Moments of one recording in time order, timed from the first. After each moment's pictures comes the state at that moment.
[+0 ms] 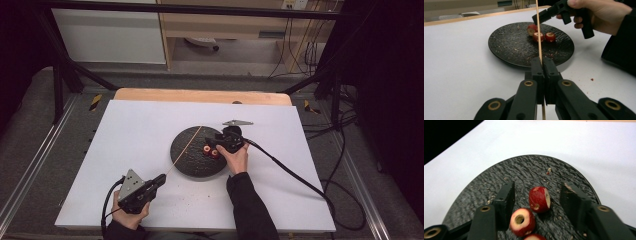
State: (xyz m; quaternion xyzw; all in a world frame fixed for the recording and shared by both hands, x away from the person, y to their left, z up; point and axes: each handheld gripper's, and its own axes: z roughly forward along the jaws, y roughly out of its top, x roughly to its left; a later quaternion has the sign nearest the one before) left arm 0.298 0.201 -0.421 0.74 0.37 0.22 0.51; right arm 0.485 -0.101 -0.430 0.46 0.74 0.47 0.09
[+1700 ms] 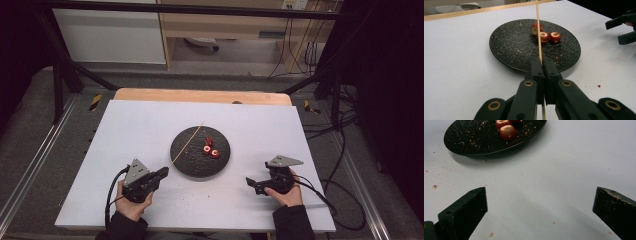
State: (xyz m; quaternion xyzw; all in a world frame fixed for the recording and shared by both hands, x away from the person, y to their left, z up) left arm 0.325 0.194 -0.409 0.75 0.39 0.21 0.49; right arm 0.370 -0.231 -0.449 0.41 0.79 0.43 0.15
